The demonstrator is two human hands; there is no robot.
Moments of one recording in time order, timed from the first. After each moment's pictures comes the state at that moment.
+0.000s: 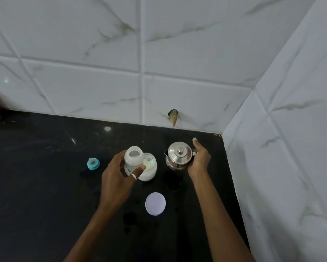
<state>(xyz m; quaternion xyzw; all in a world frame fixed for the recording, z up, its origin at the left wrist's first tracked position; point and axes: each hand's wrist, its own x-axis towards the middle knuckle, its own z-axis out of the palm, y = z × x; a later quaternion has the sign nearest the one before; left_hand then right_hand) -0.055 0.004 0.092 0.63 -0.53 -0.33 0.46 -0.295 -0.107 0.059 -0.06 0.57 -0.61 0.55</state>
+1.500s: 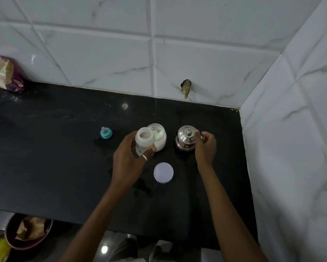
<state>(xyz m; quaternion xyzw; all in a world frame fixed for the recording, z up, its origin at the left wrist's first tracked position) -0.077 0.042 0.087 0.66 -0.51 -0.32 0.44 -0.301 -0.062 -0.018 -0.36 0.71 -0.49 0.35</state>
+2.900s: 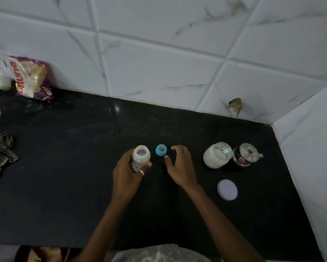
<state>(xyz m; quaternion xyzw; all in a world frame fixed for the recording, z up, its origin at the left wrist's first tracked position) 0.220 0.015 0.020 0.66 -0.48 -0.37 0.44 0.027 -0.039 0.005 -0.65 0.68 -0.21 0.25</state>
